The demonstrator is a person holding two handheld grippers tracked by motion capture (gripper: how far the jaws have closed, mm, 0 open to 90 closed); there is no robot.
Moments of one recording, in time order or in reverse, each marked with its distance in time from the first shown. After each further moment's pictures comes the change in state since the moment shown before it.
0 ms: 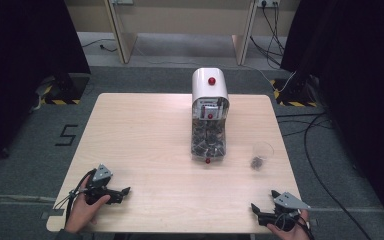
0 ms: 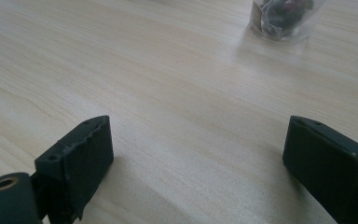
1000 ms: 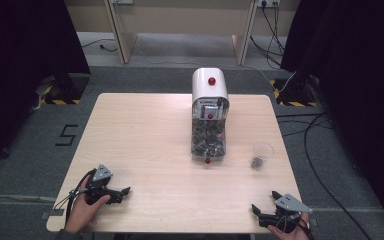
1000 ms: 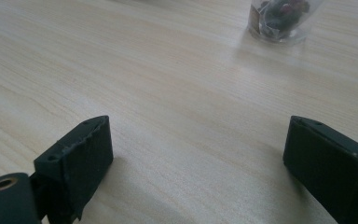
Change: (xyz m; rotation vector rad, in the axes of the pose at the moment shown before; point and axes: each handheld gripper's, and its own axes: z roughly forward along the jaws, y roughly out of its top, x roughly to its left) left arm 0.000 0.000 0.000 0.000 0.000 0.000; right arm 0.001 -0.005 -0.002 -0.024 -0.003 0.007
